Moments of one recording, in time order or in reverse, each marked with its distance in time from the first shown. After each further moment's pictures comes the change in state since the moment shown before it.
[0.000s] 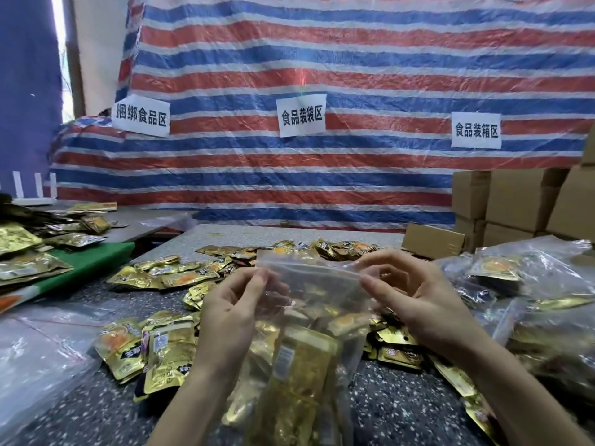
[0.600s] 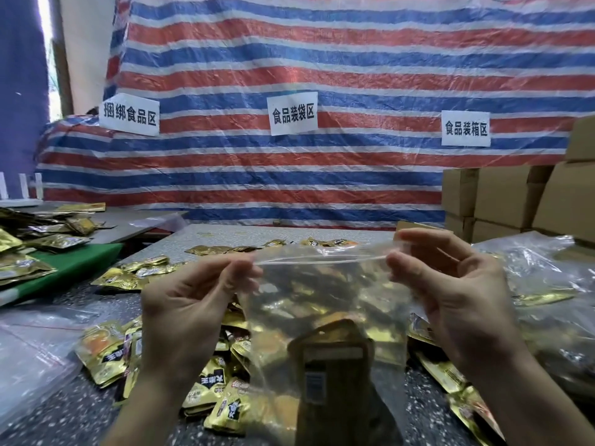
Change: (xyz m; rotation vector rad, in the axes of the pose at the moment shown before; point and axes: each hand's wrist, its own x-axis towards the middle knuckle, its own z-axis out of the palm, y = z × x) left_hand -0.007 0.034 -0.008 0.270 -0.003 0.506; right_hand -0.018 -0.016 -0.018 0.410 0.287 -0.084
